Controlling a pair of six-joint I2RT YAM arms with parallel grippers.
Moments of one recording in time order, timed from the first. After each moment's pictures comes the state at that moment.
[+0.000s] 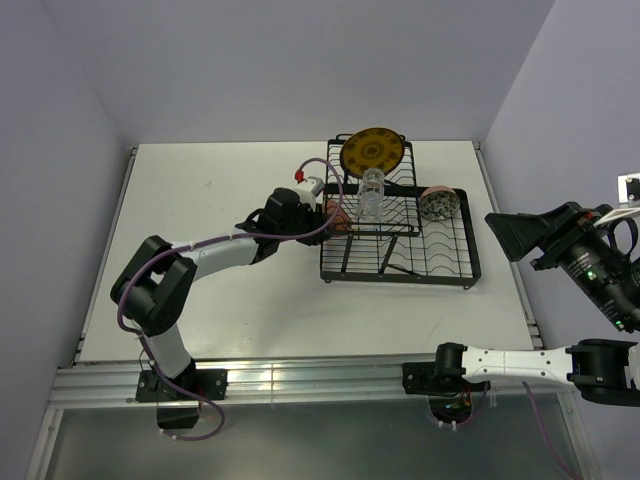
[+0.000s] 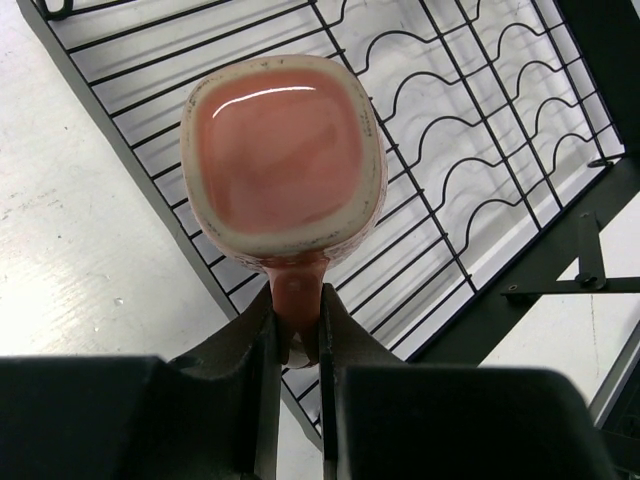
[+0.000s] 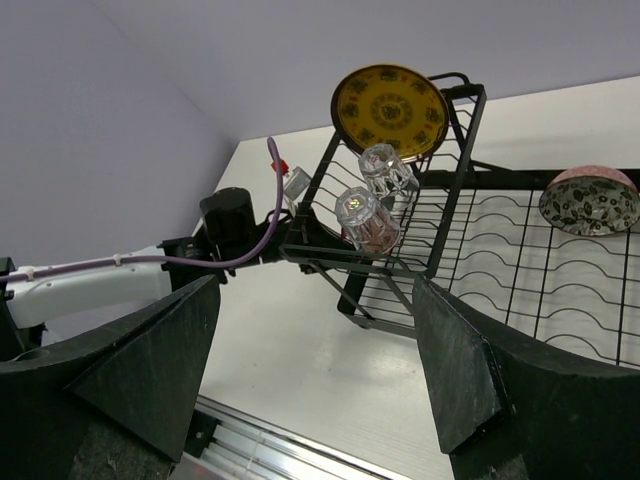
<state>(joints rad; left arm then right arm) -0.68 1.75 1.06 0.20 0.22 -0.38 1.28 0.72 1.87 -1.28 0.91 0.60</state>
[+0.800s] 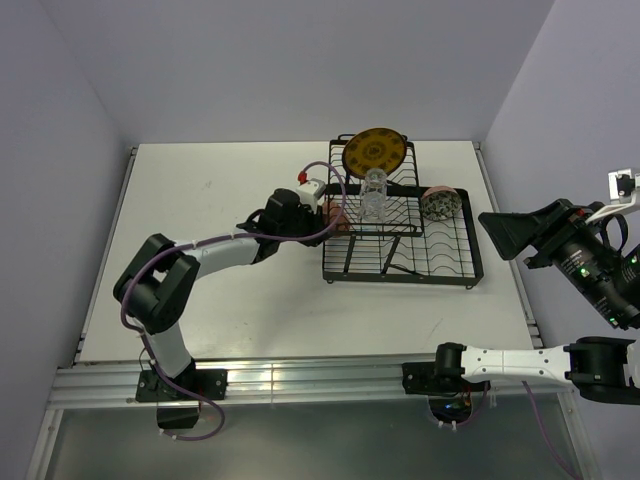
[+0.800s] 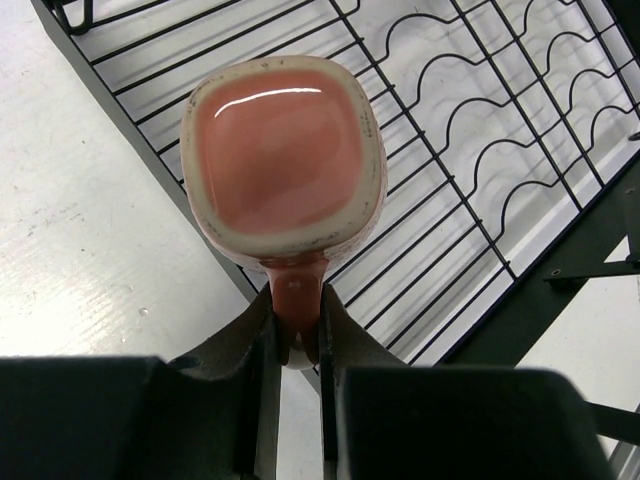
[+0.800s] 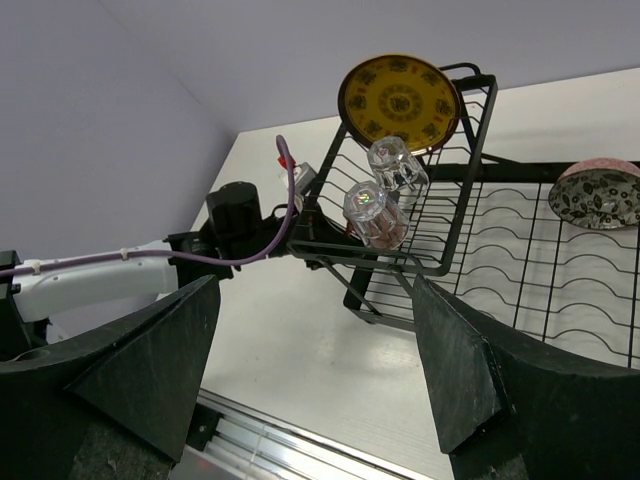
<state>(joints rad) -0.68 1.77 1.06 0.21 0.23 -0.29 1.28 0.76 1.90 -1.30 0.90 0.62</state>
